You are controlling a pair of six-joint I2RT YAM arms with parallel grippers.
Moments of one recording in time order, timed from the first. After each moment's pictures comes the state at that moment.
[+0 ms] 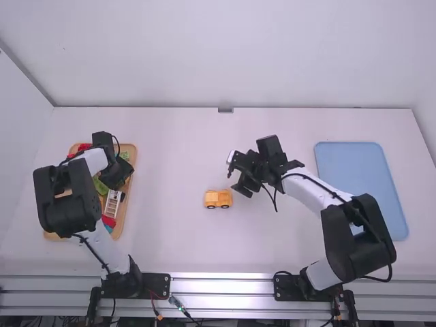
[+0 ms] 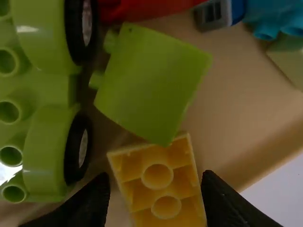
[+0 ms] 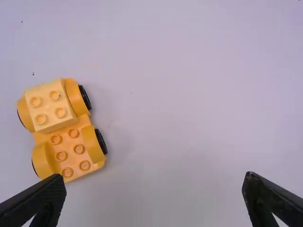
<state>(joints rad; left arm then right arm) 0.35 1.91 1.11 -0.54 -0.02 -0.66 0.39 1.63 0.91 -0.26 -0.43 -0.79</state>
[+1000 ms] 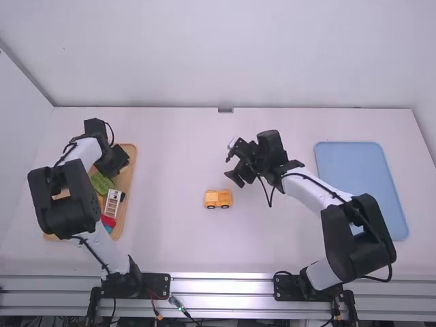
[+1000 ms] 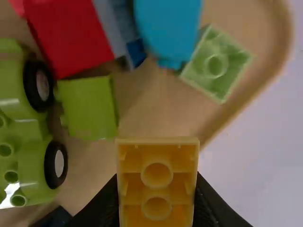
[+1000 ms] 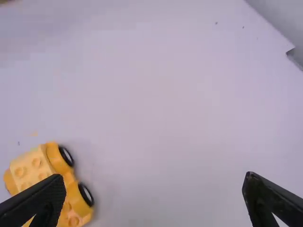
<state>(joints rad) 0.36 1.88 1.28 -0.67 0.07 -0.46 0.39 1.63 0.91 -0.06 -0.46 -0.49</state>
